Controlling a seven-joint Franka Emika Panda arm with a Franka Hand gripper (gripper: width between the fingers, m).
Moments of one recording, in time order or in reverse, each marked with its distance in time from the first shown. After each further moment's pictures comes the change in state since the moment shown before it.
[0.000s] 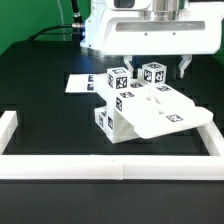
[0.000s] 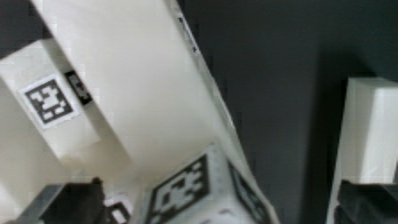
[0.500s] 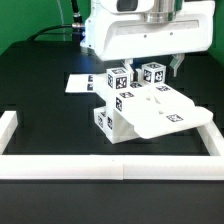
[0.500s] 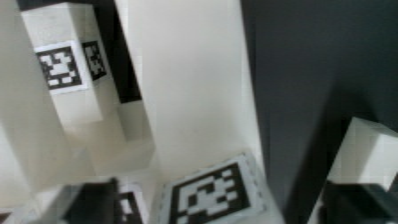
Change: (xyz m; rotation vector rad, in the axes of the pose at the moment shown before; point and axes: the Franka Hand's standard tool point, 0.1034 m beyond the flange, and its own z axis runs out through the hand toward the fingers) arm -0.001 0.003 0.001 0.000 -0.002 -0.155
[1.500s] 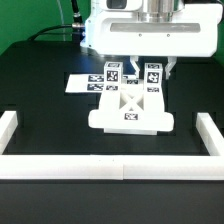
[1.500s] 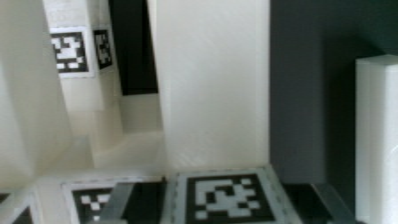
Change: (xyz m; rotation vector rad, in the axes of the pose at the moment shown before) arm 0.001 -0.001 0.000 0.012 0.003 0.421
